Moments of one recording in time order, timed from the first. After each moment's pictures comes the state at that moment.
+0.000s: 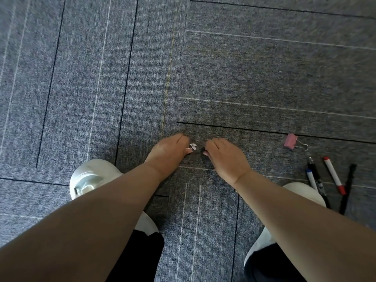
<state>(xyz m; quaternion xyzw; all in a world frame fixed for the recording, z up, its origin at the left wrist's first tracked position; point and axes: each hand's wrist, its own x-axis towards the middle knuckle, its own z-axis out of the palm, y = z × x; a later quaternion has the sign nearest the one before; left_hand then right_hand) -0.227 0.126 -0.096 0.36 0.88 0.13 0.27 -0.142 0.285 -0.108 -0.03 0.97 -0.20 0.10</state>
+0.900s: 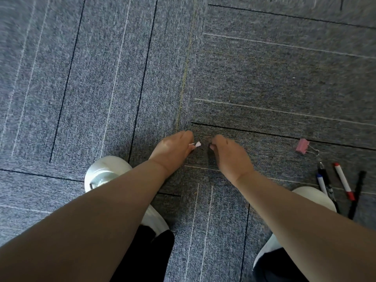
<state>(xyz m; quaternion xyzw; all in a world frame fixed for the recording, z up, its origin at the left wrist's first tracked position) -0.239 0.109 -0.089 0.29 0.90 0.16 0.29 -0.160 0.260 -0.086 0.07 0.95 -0.26 0.18</state>
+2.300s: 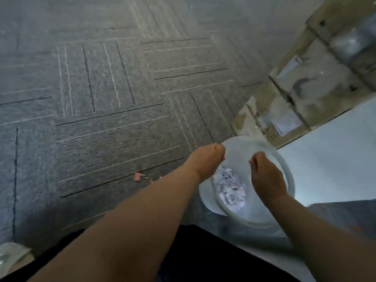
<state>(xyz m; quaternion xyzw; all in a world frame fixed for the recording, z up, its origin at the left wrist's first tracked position) 0.007 0.508 0.200 0.64 0.72 0.16 0.24 0.174 0.573 0.208 0.47 0.86 -0.14 -0.11</state>
